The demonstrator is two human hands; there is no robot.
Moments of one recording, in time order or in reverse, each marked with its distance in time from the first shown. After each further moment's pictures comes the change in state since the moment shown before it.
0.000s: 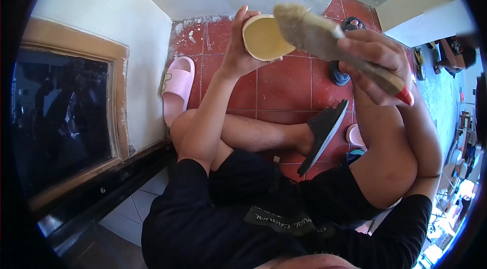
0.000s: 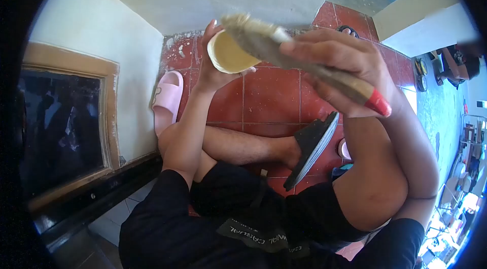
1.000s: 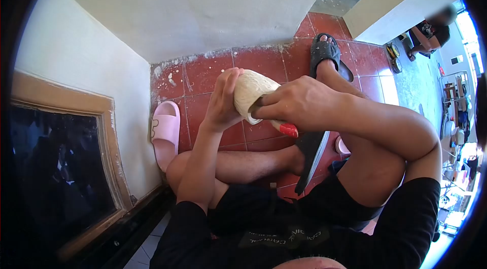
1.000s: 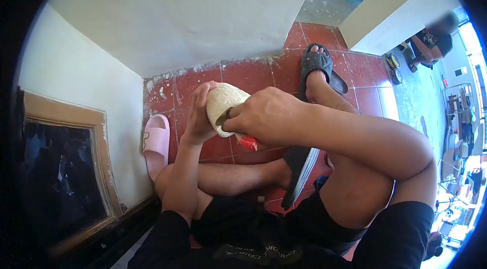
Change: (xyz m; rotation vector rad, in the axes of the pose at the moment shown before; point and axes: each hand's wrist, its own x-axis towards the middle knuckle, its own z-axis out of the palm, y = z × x) left_hand -0.005 0.014 -0.003 0.333 -0.059 0.219; right_hand 0.046 -0.002 0.066 -0.289 -0.599 0.274
